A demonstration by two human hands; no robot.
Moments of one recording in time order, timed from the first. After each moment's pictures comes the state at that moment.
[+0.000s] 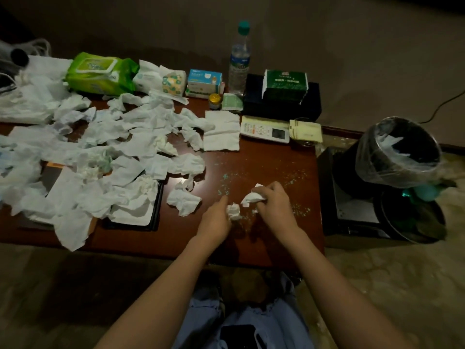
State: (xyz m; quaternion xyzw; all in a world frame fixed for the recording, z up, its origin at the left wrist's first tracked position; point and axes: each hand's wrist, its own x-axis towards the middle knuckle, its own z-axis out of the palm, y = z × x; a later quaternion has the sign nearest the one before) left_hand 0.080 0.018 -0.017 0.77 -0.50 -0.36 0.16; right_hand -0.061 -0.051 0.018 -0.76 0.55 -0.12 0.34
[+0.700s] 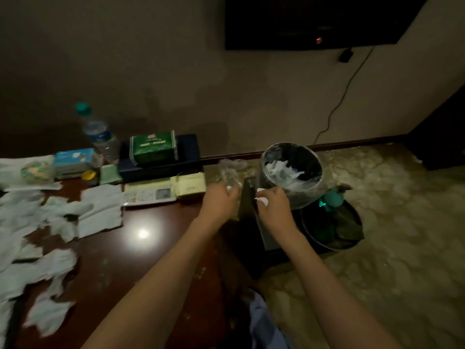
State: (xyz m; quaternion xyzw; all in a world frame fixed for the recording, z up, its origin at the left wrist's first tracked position) left_hand -0.171 -0.227 0.075 0.71 -0.56 -0.35 0.23; right_hand -0.313 -0.207 0.071 -0.64 0.68 -0.20 0.30
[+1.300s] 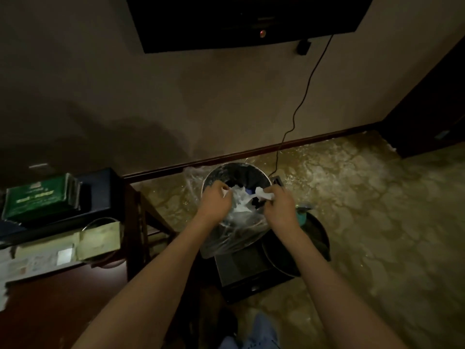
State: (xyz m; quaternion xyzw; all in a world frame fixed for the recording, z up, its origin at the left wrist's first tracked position) left_hand -0.340 -0.394 0.025 0.68 -0.58 -0.41 0.20; right_hand -0.499 -0.359 0.038 -0.56 0.73 -0.24 0.31
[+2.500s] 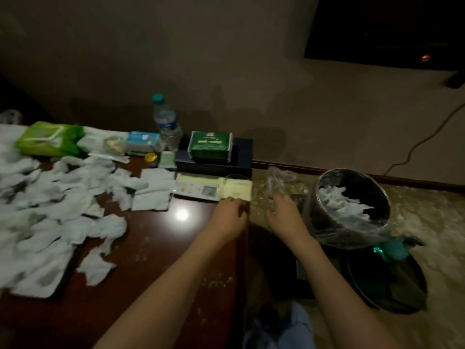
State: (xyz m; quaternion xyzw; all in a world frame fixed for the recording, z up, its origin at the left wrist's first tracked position) left_hand -0.095 -0.209 0.046 0.74 -0.57 -0.29 0.18; right_hand -0.245 -0.261 0.056 -0.76 0.55 -0.08 0.34
